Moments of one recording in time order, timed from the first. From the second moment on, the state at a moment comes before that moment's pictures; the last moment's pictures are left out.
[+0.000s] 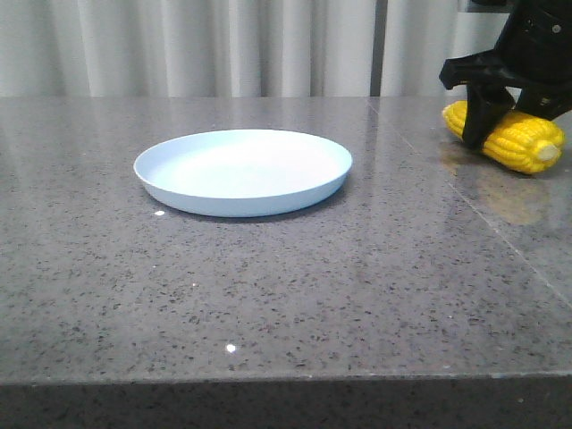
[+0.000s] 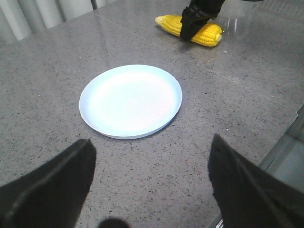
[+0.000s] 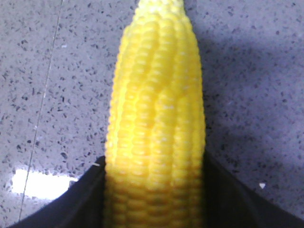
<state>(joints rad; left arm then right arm) -0.52 0.54 -0.78 -0.28 0.76 0.40 0.10 1.80 -1.41 0.07 0.70 -0.02</state>
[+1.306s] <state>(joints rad) -0.52 0.54 -0.78 -0.28 0.76 0.40 0.63 1.89 -1.67 0.17 0.83 0.35</state>
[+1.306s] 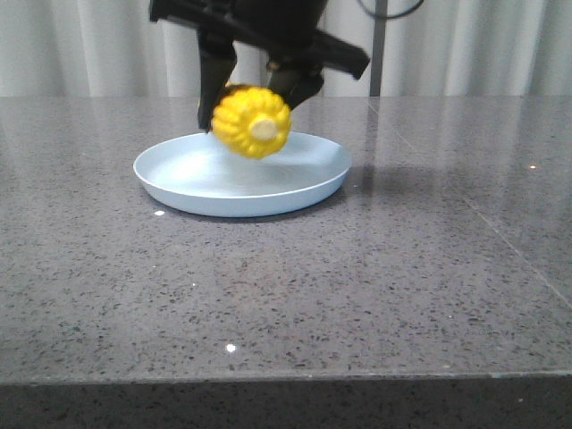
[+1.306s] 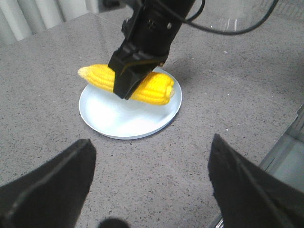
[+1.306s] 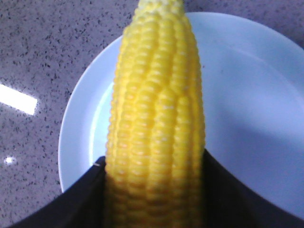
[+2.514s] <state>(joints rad) -0.52 0.54 -0.78 -0.28 0.76 0.40 0.63 1.22 -1.45 -0.04 1.04 0.04</state>
